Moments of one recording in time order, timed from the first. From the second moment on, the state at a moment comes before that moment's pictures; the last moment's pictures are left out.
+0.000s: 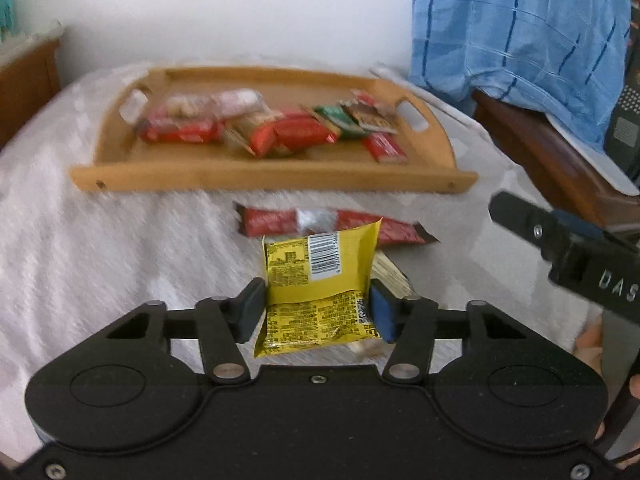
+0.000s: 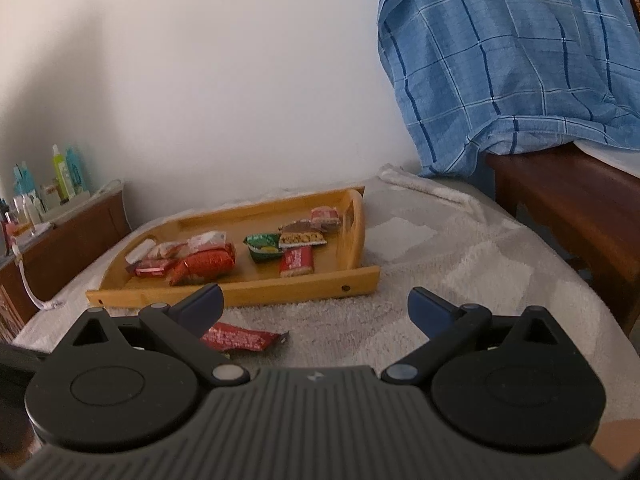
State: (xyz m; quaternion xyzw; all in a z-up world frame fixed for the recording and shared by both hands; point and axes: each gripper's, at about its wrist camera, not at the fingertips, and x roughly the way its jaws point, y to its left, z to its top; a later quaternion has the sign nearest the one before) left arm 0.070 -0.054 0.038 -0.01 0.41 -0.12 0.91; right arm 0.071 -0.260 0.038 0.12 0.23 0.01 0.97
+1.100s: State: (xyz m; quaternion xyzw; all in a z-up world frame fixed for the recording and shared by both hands) left arm 0.074 -0.020 0.040 0.00 0.40 -0.05 0.91; right arm 0.078 -0.175 0.002 -0.06 0.33 0.14 0.93
